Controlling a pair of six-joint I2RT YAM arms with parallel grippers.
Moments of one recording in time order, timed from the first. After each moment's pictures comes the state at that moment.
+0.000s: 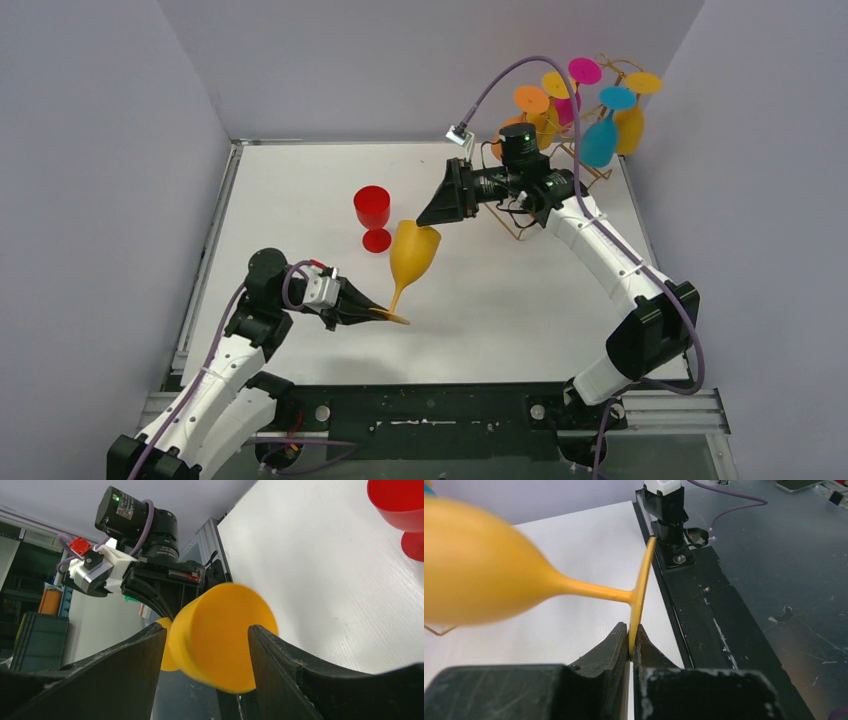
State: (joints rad) left arm -0.36 0.78 0.48 0.24 1.36 0.15; right arm 0.47 1.57 1.52 -0.44 -1.09 0.46
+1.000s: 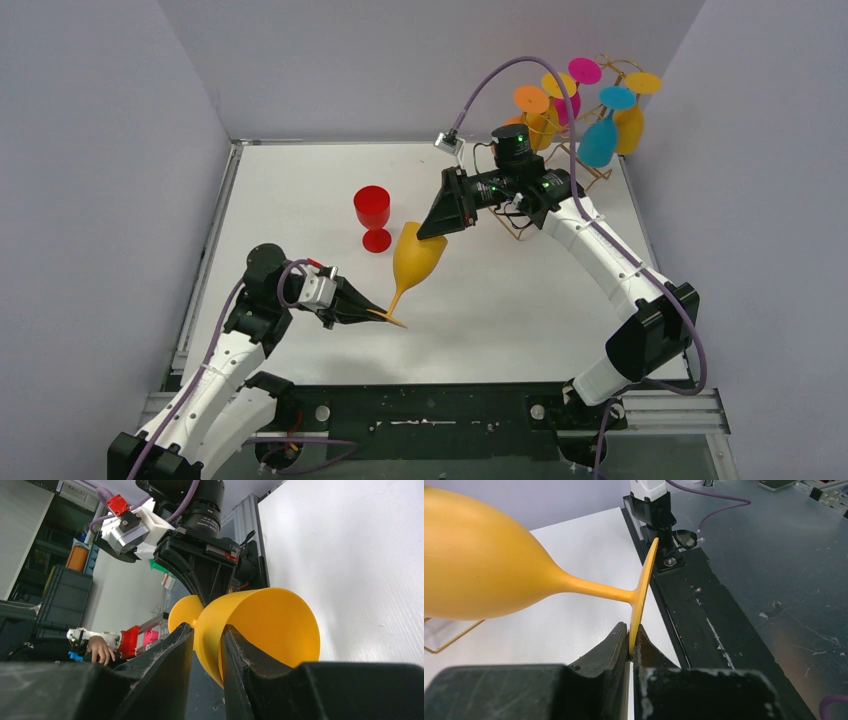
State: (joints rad) left arm -0.35 0.80 0.52 0.24 1.45 0.16; right arm 0.51 1.57 1.55 -0.50 -1.23 0.40
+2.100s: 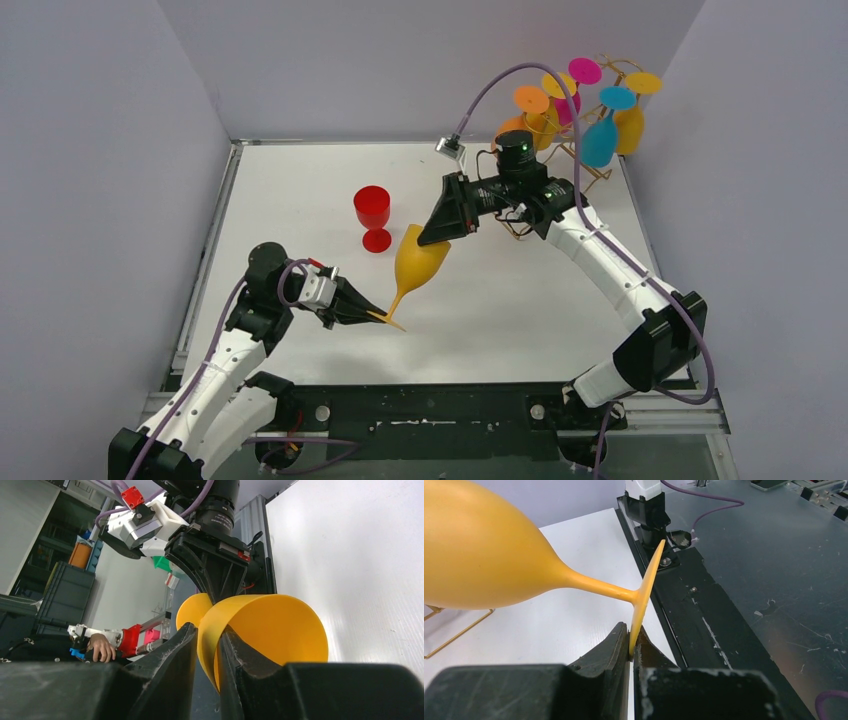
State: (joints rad) left arm -0.35 0.82 0.51 0.25 1.47 0.16; right arm 0.53 1.51 1.47 -0.40 -1.25 0.46
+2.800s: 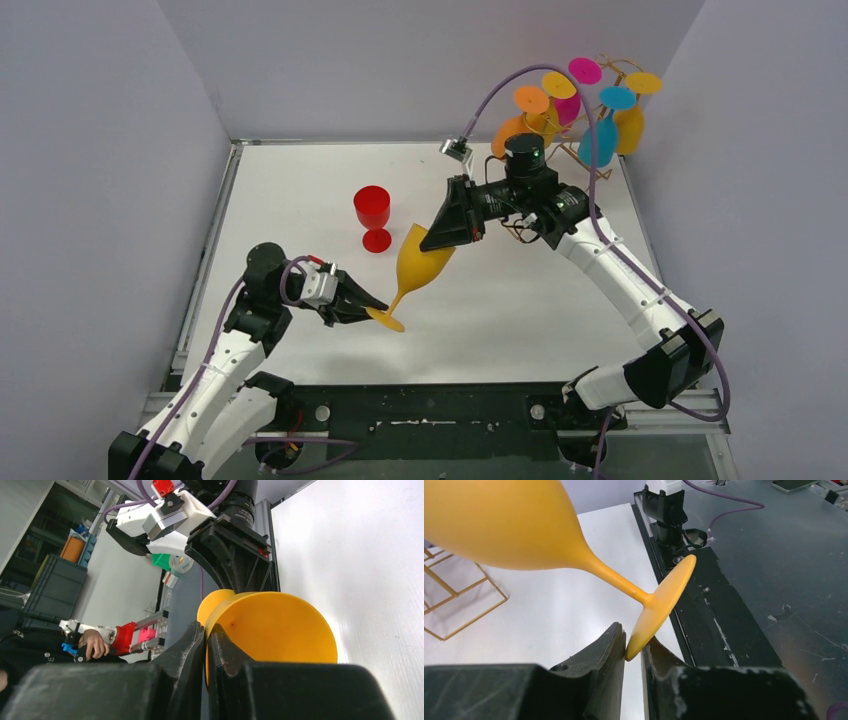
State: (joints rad) left arm -0.34 0.81 0.51 0.24 1.42 0.16; right arm 0.55 1.43 1.44 -0.39 -1.23 0.46
